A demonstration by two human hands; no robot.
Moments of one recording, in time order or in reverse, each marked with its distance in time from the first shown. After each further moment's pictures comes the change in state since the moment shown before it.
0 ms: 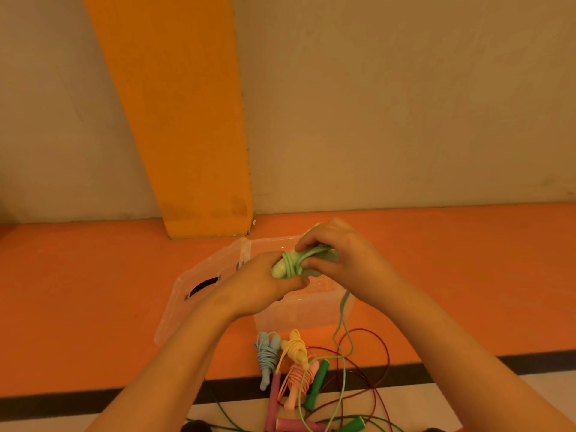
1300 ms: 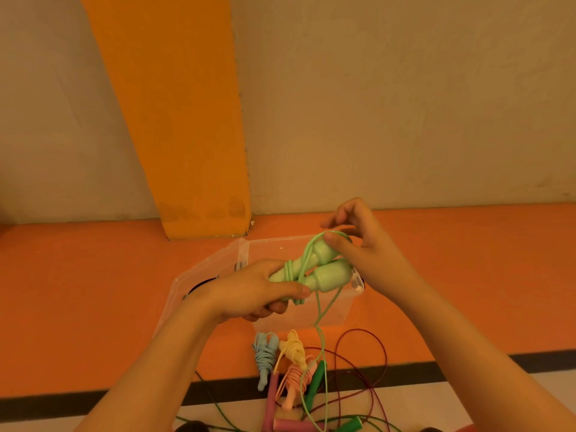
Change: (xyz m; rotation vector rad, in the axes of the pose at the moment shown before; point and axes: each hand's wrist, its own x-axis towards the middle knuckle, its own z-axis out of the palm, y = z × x) left_hand -0.011 0.009 -0.012 -0.162 -0.347 -0.150; right_hand -0.011 0.000 -0.020 0.431 0.183 0.253
